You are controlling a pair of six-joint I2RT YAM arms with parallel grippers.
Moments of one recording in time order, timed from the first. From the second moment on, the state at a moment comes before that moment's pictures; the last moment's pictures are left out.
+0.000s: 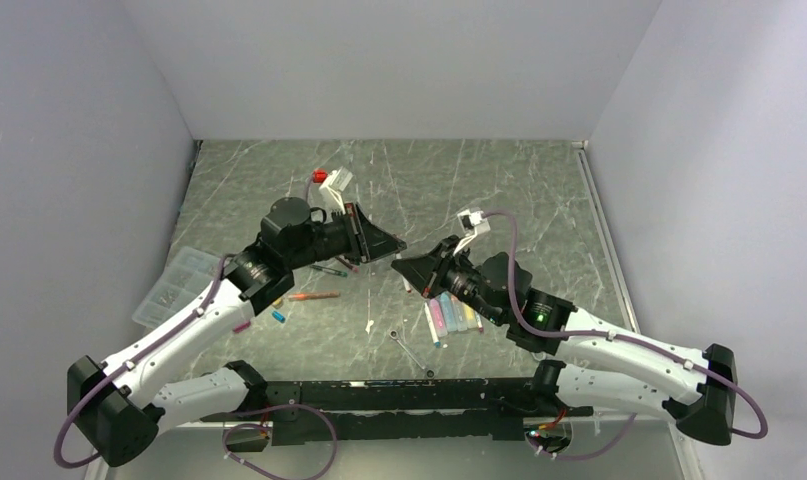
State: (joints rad) left arm -0.68 1.05 0.91 0.00 0.42 -0.84; right arm 1.07 0.89 0.73 0.07 0.21 0.67
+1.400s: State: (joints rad) left arm -0.28 1.07 0.71 0.14 0.55 -0.86; right arm 1.03 1.14 0.68 -0.31 0.42 0.74
